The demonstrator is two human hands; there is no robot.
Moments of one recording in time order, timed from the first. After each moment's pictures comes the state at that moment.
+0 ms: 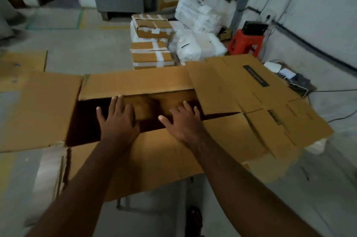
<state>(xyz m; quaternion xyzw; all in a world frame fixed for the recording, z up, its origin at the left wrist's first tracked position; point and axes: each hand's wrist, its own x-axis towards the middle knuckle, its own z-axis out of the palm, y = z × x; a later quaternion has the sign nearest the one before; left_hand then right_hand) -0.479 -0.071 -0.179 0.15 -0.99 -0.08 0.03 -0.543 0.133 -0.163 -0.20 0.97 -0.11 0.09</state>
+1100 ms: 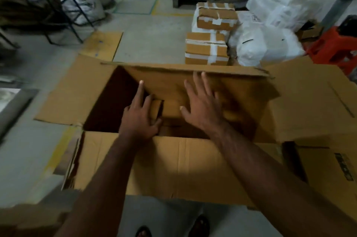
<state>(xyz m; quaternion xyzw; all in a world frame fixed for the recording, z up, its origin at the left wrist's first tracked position) -0.511 -0.015 -0.168 0.24 -0.96 -0.13 0.07 -0.658 0.143 -0.153 -0.40 0.91 -0.09 -0.03</state>
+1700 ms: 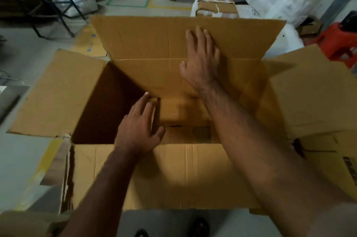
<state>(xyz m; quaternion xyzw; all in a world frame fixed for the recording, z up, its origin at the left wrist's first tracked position) -0.515 -0.017 -0.173 0.25 -0.95 -0.17 0.02 -0.750 0.044 -0.140 -0.32 0.92 -0.12 -0.17</state>
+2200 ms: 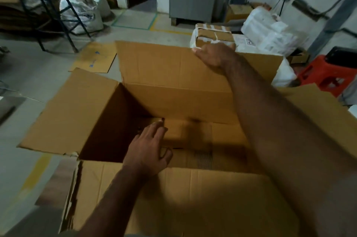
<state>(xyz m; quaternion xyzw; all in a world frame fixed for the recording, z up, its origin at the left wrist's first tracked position) -0.511 -0.028 -0.172 0.20 -0.97 -0.15 -0.01 -0.828 0.026 -0.044 -0.34 0.94 -0.06 0.01</state>
